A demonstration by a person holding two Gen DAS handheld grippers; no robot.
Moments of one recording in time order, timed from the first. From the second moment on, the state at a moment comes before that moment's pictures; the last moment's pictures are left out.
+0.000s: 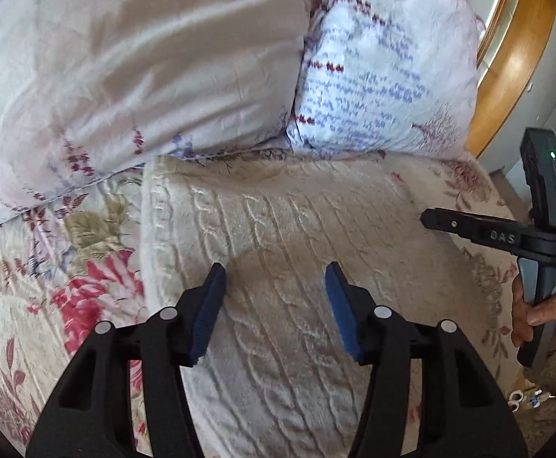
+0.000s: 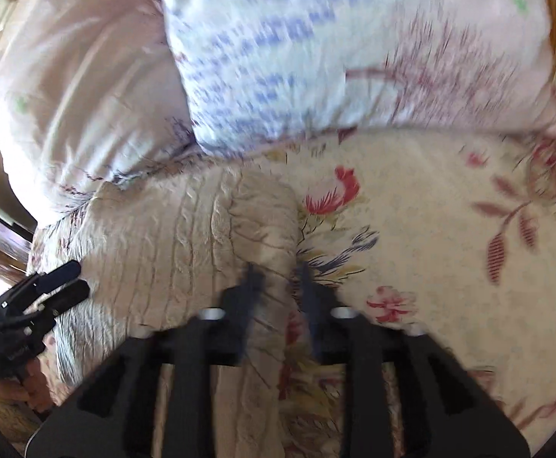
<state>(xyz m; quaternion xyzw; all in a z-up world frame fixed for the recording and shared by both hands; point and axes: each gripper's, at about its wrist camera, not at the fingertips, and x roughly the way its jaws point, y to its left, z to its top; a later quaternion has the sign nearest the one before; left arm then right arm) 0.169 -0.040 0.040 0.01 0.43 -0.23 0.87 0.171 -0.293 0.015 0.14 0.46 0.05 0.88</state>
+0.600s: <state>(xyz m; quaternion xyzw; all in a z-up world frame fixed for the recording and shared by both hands) 0.135 -0.001 0.010 0.01 0.47 -0.18 0.86 0.105 -0.211 0.006 -0.03 0.44 0.10 0.89</state>
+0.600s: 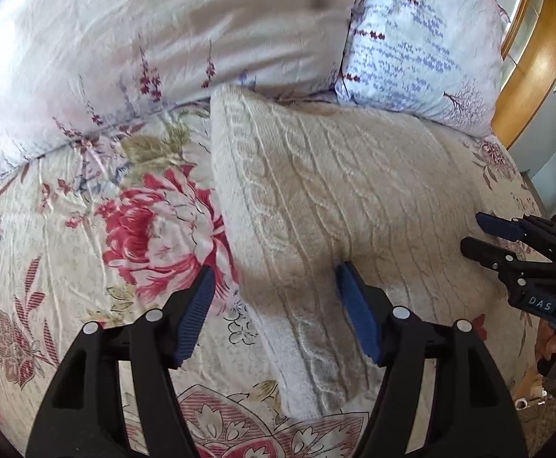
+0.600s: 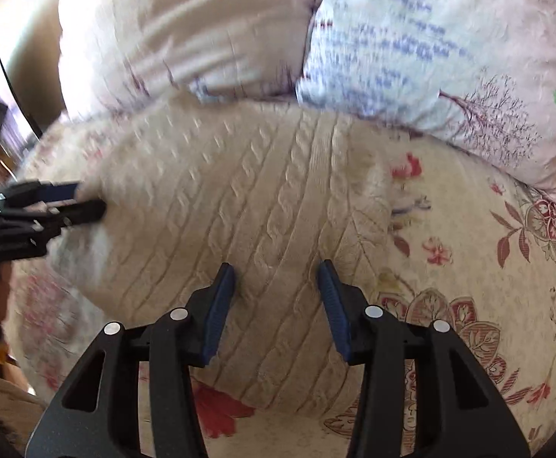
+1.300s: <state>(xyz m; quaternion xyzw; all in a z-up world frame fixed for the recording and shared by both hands) 0.060 0.030 0.017 -0.03 0.41 -0.10 0.90 0.044 -0.240 0.031 0.02 0.38 -0.03 0.93</state>
